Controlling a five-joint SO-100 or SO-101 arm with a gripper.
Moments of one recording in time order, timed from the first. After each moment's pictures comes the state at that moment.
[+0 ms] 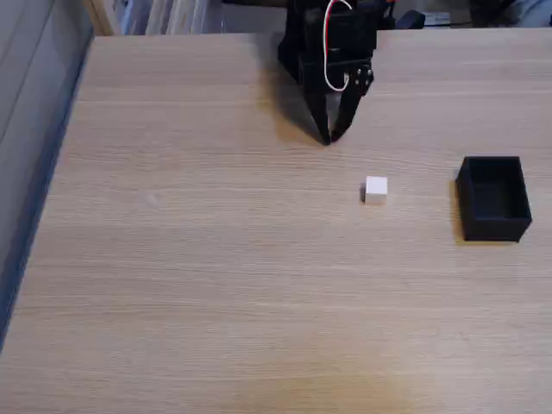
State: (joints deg) arm -5.0 190.9 177.2 77.0 -91.7
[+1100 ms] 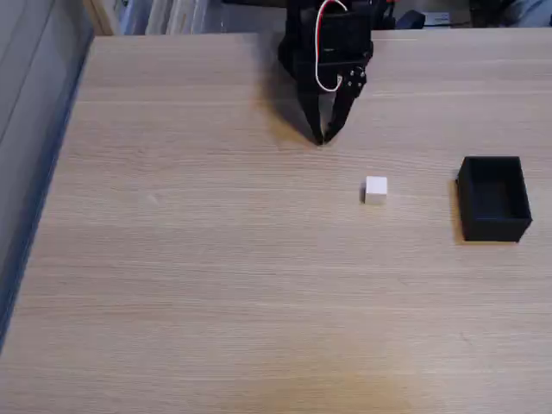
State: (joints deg) arm -0.5 190.9 177.2 77.0 -91.7
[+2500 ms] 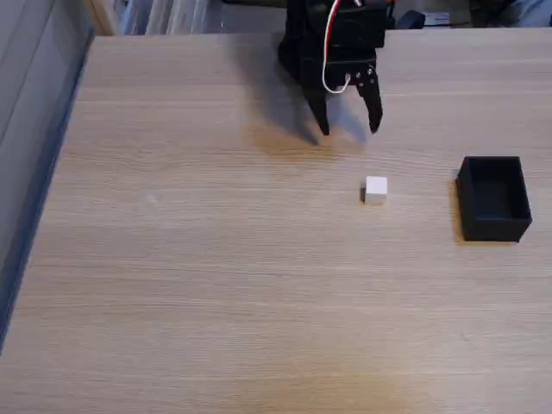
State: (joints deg) arm -4.0 146.8 149.0 70.0 -83.8
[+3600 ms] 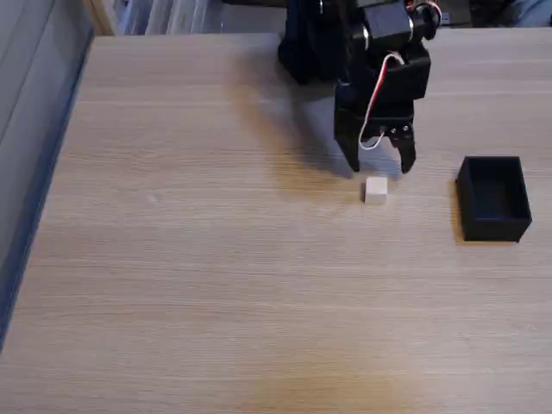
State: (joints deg) arm -12.0 107.3 124.9 61.9 -70.4
